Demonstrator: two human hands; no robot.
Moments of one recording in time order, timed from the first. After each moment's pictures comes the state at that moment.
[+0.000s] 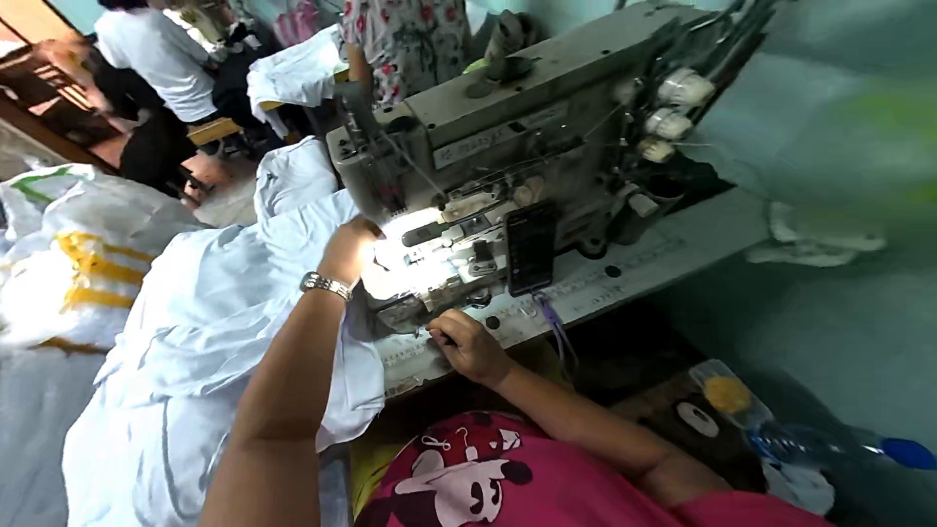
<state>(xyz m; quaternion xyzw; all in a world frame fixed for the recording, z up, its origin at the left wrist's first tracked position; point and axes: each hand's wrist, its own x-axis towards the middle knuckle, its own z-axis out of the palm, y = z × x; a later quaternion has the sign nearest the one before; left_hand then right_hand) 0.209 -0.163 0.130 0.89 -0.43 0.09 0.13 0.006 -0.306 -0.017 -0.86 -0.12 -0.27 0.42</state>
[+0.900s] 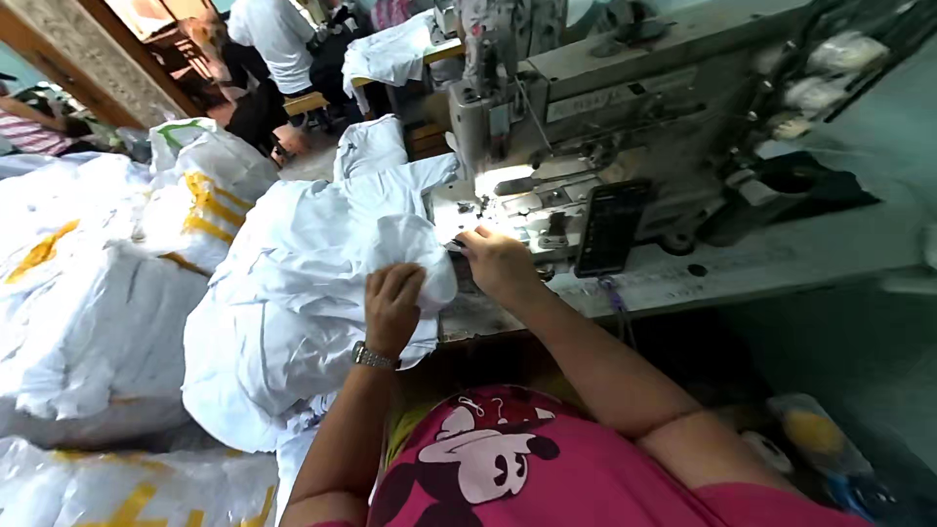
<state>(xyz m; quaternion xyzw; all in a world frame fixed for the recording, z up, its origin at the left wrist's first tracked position) 0.060 -0.047 0.068 0.80 -0.36 0.42 0.23 0.047 -0.263 0.092 -0.92 -0.07 -0.28 0.25</state>
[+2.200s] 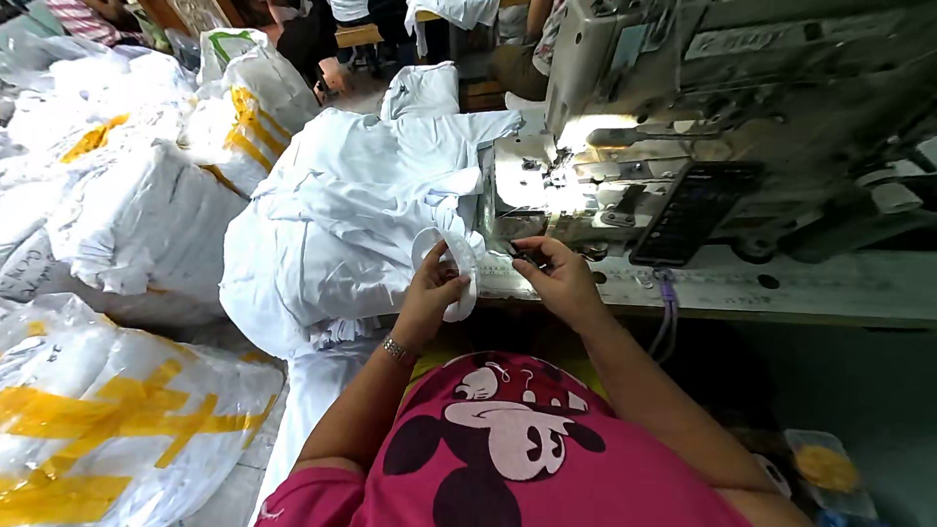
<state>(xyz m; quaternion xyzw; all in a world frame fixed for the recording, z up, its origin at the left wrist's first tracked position) -0.013 -0.033 0.057 0.64 -0.09 -0.11 0.76 -0.023 -0.258 0.060 -0.82 -0.08 -0.13 0.55</state>
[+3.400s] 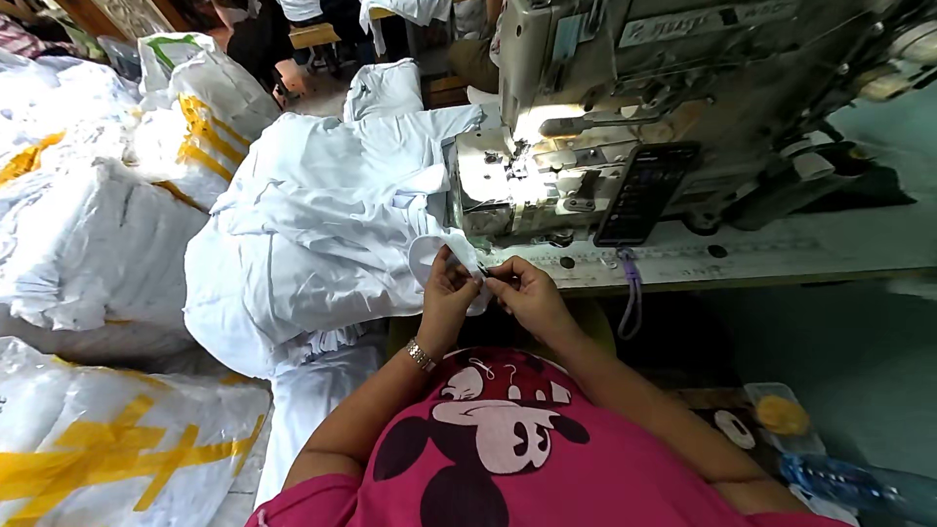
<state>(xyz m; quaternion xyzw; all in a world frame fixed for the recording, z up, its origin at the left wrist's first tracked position) -0.024 -0.092 0.036 0.60 -0.07 -0.09 0.79 -0.053 -0.249 0.037 -0.75 0.00 -0.05 0.66</state>
